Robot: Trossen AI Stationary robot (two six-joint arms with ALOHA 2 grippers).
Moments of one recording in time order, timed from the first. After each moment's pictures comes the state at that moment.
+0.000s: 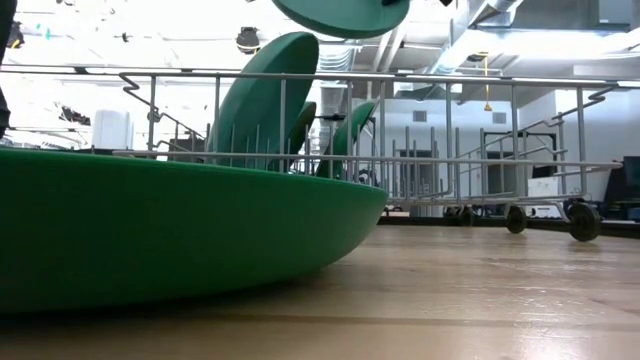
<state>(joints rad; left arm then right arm) 0.15 1.67 2.32 -1.16 -0.79 -0.28 -0.42 1.51 1.95 -0.98 0.17 0.20</state>
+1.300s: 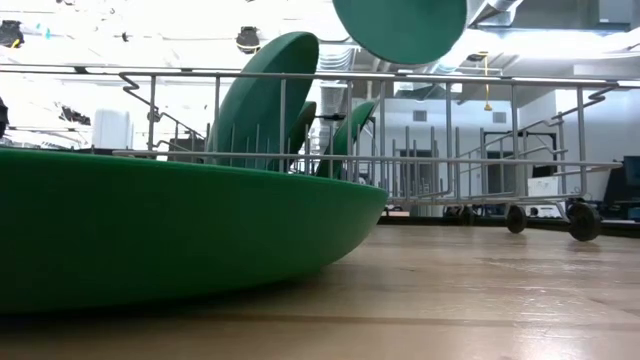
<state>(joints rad) 0.15 1.53 2.35 -1.17 -0.68 -0.48 -0.41 1.46 2.20 -1.26 0.42 -0.40</state>
